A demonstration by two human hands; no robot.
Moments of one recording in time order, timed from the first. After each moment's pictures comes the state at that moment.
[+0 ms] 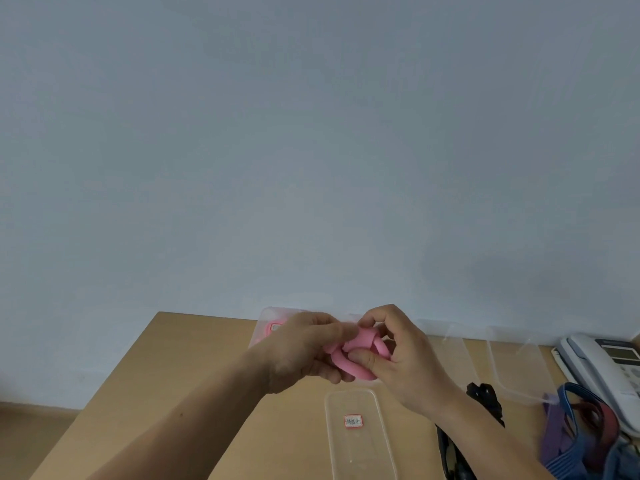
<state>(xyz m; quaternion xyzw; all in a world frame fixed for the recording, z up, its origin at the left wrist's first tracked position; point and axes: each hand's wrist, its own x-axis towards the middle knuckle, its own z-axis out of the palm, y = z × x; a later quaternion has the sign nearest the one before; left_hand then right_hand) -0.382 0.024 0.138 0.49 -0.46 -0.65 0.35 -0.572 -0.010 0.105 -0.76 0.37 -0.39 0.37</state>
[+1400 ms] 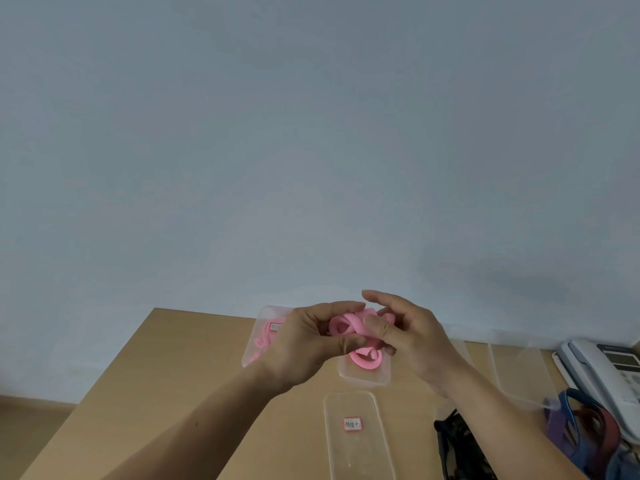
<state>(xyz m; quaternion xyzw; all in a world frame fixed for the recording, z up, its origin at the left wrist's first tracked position) -0.385 0.012 0.114 0.38 -0.55 -0.51 0.54 -0.572 -0.040 0.126 -0.66 0.38 -0.35 0.55</state>
